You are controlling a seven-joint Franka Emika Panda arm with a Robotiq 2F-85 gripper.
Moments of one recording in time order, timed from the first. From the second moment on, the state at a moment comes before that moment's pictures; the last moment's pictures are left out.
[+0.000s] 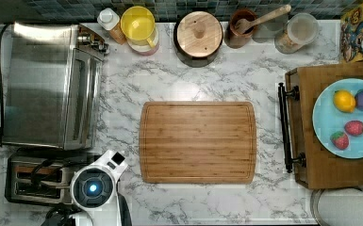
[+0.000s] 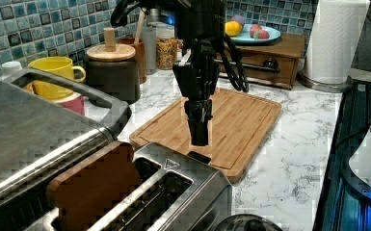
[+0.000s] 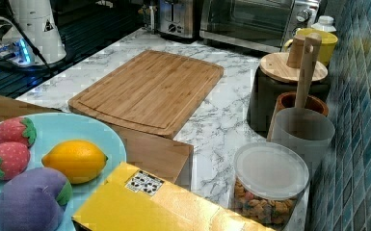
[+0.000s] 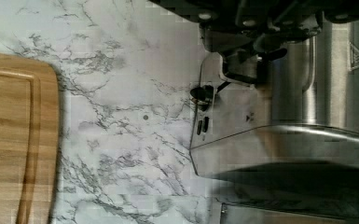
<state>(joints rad) 0.32 -0.25 0.28 -2.52 0.54 0.66 -0.60</state>
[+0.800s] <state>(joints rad) 0.32 -0.21 0.41 -2.52 0.43 0.73 -0.45</state>
